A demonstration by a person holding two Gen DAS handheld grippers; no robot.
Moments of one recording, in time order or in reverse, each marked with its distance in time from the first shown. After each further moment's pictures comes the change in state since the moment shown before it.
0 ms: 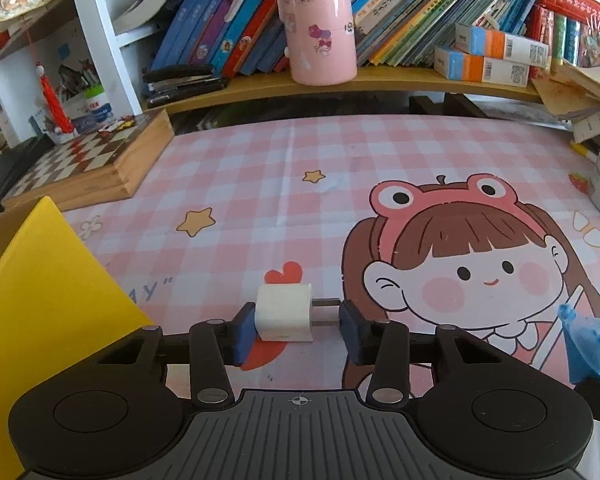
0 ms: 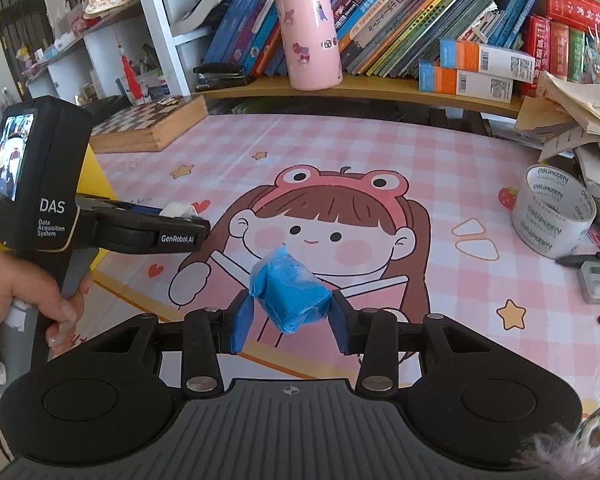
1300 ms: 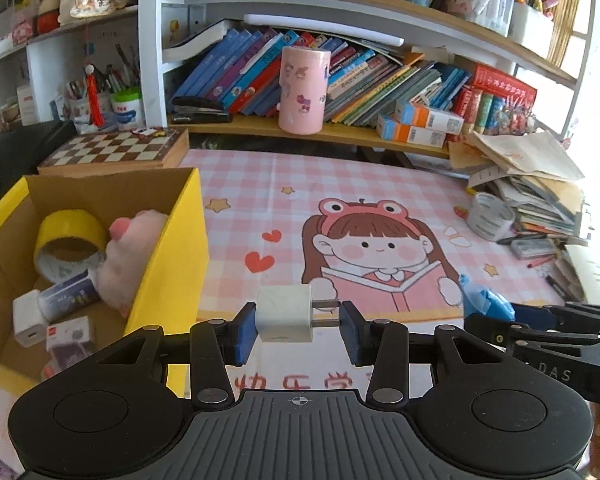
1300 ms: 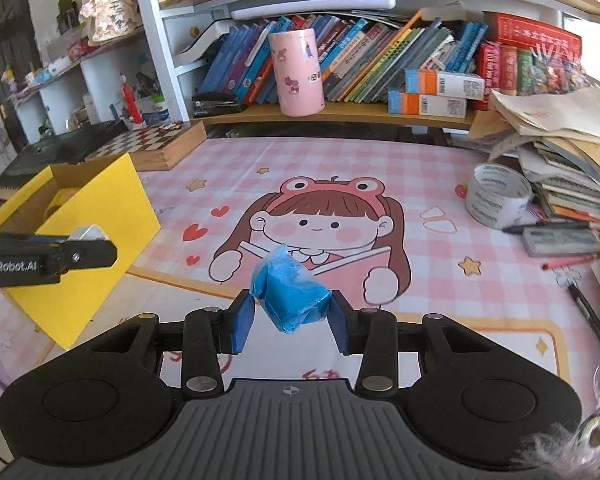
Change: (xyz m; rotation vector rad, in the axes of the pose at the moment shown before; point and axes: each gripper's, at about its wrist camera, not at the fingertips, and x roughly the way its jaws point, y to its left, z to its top) left arm -0.175 0.051 -0.064 -0.121 -0.100 -0.210; right arm -0.081 0.048 -0.036 0.057 -0.084 -0.094
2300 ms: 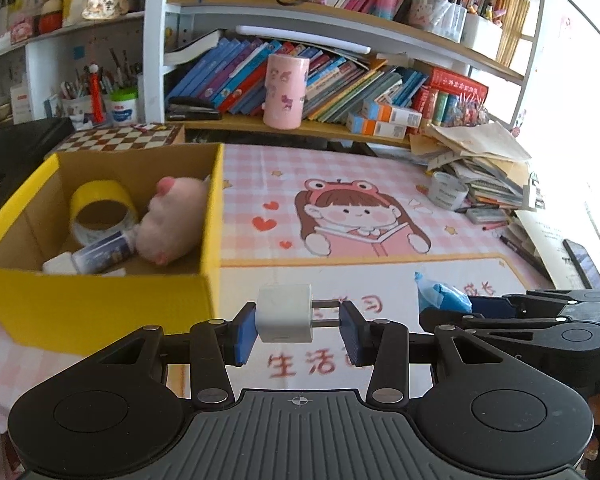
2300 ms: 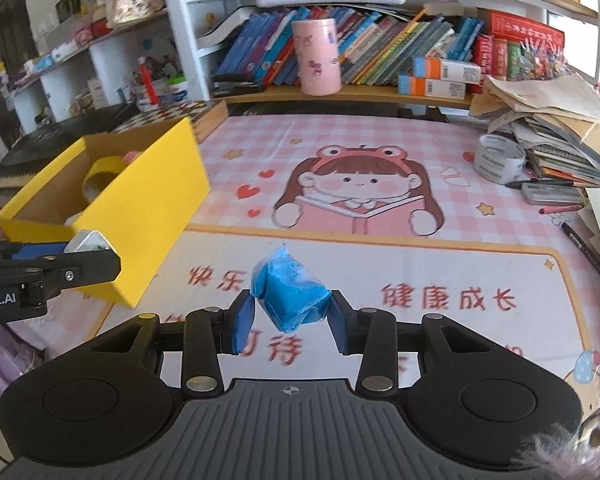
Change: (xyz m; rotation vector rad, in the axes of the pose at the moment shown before) left arm -0.076 0.048 -0.057 0.046 -0.024 -0.107; right arm -0.043 0.093 -0.044 0.007 0.038 -0.056
